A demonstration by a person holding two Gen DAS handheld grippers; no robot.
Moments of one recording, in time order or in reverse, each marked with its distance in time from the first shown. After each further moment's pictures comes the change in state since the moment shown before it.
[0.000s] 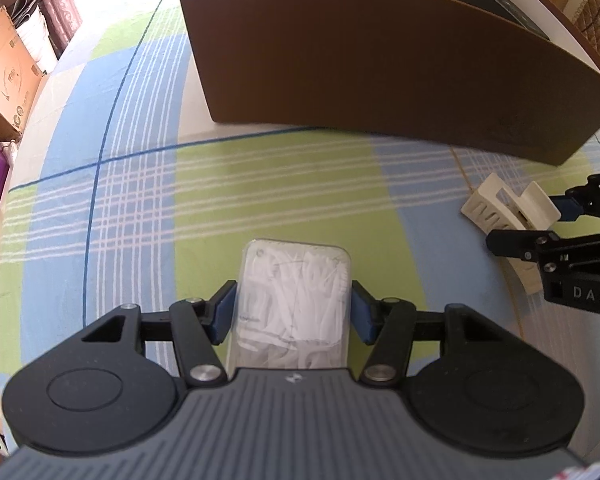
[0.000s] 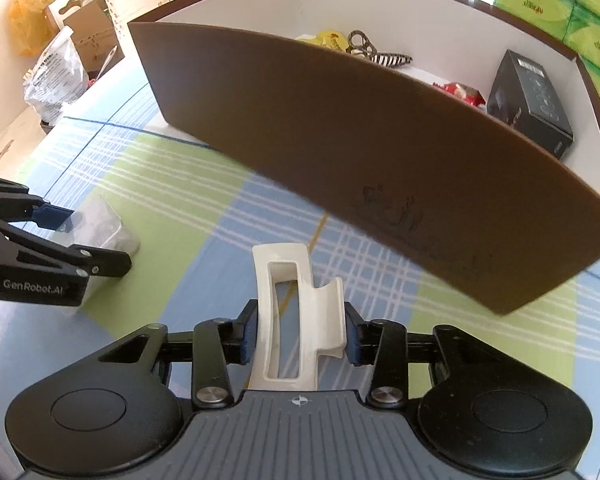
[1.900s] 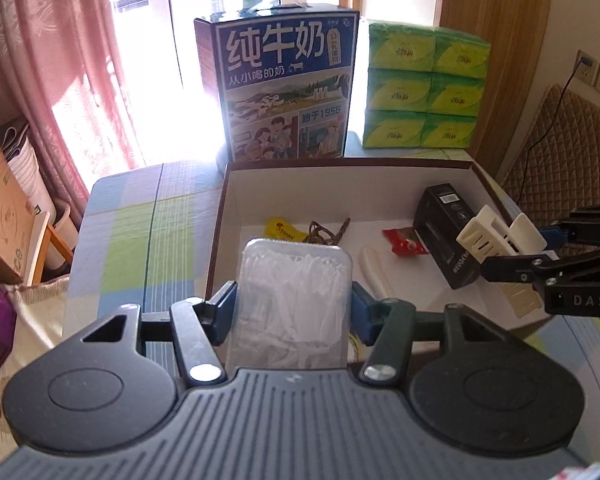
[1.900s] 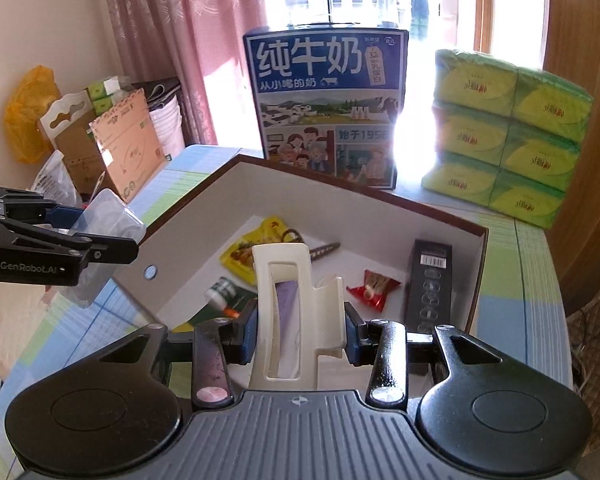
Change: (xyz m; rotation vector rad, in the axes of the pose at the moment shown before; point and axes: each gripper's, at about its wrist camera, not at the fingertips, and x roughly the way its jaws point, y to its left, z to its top) left arm -0.108 -0.007 0.165 0.099 -0.348 -0.042; right arm -0.103 -0.065 0.119 0.066 -0.282 -0.001
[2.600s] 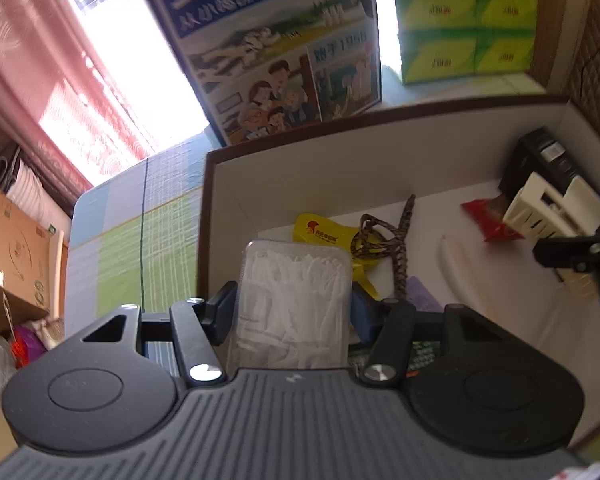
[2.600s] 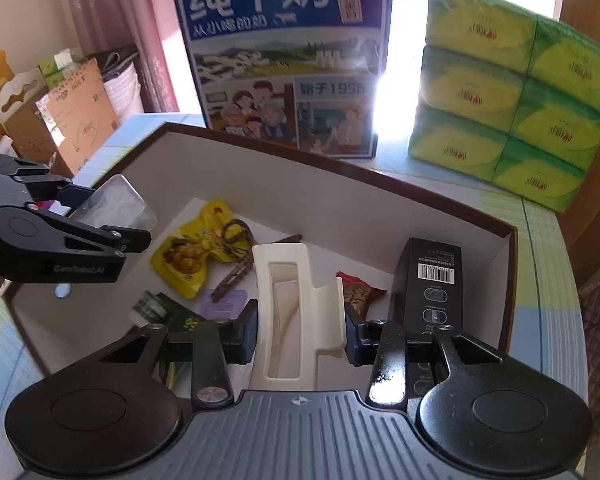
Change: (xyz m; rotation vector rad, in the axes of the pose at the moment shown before) left arm 0.152 -0.003 0.039 0.194 0.166 0.129; right arm 0.106 -0.035 0.023 0.034 0.122 -0.081
